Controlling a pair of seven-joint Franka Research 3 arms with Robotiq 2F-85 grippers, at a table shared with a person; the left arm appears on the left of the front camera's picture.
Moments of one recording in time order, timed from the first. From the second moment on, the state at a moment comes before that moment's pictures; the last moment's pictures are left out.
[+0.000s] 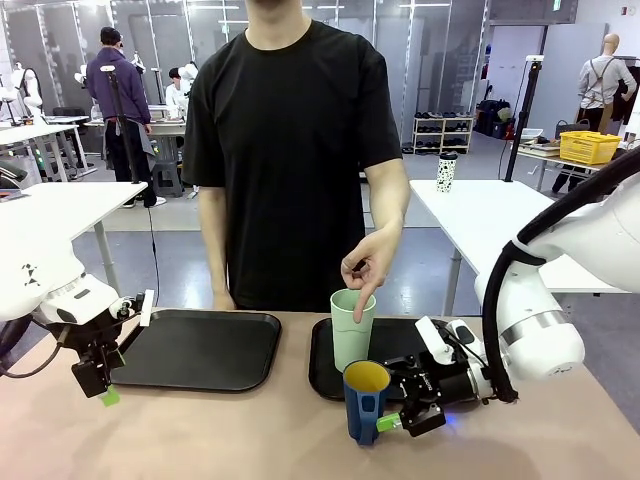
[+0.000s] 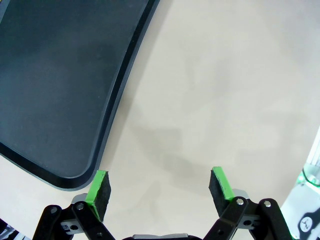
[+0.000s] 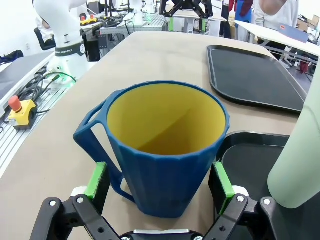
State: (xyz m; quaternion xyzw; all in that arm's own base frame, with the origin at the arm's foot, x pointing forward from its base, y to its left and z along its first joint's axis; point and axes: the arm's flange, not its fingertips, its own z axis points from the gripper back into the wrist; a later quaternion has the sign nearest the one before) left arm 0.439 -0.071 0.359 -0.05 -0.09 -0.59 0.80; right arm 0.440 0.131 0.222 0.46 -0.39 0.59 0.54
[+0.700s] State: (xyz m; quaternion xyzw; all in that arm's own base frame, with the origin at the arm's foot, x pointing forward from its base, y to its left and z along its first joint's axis) left arm 0.439 -0.071 0.359 -0.05 -0.09 -0.59 0.80; right arm 0.439 0.143 0.215 0.48 -0.38 0.59 0.52
